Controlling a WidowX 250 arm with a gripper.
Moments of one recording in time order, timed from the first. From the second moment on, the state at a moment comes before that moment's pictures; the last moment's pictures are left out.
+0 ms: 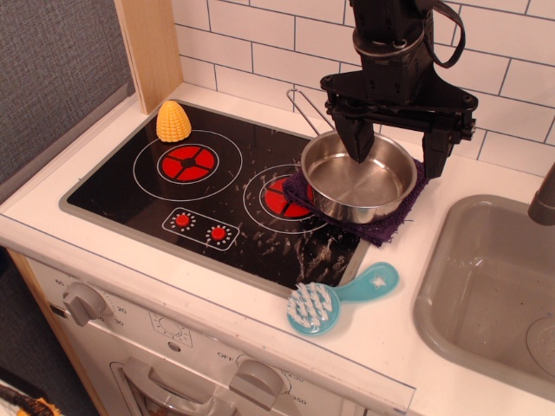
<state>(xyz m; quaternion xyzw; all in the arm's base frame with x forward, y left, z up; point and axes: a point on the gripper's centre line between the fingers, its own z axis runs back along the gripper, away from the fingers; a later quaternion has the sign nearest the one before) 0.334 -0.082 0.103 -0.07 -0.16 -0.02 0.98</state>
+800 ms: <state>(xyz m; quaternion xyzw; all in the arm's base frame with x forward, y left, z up) 0.330 0.000 0.100 -0.03 -0.10 0.05 0.99</state>
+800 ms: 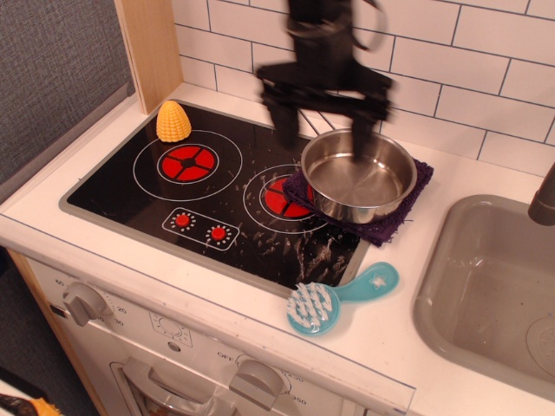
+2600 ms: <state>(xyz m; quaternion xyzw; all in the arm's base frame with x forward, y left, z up) 0.385 0.166 0.015 0.06 -0.01 0.18 0.98</state>
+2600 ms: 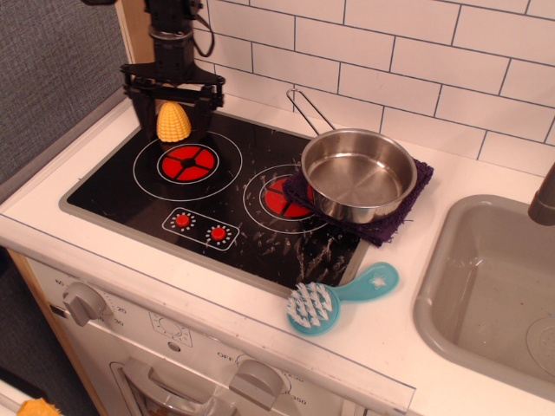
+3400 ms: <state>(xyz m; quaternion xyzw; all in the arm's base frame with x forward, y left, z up) 0.358 0.085 0.108 0.05 -0.13 0.15 0.98</state>
